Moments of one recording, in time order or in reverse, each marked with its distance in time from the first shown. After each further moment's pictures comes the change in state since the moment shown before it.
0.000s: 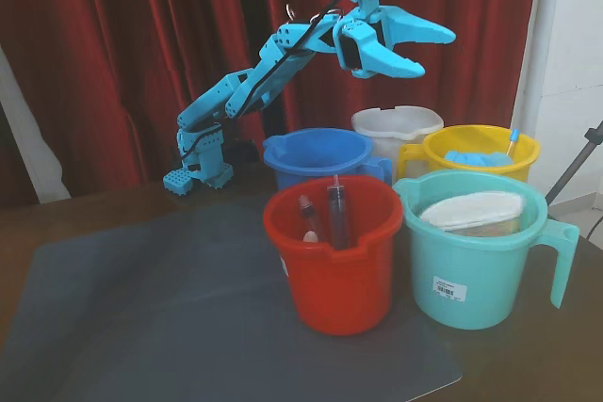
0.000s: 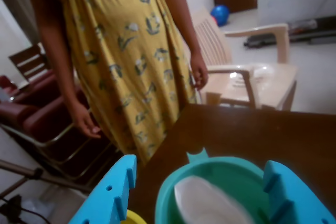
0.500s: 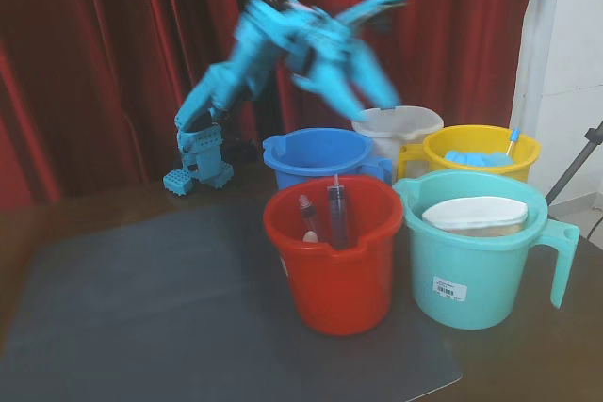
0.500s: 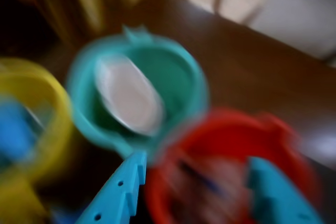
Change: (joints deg) arm 8.7 10.6 -0.4 45.5 -29.1
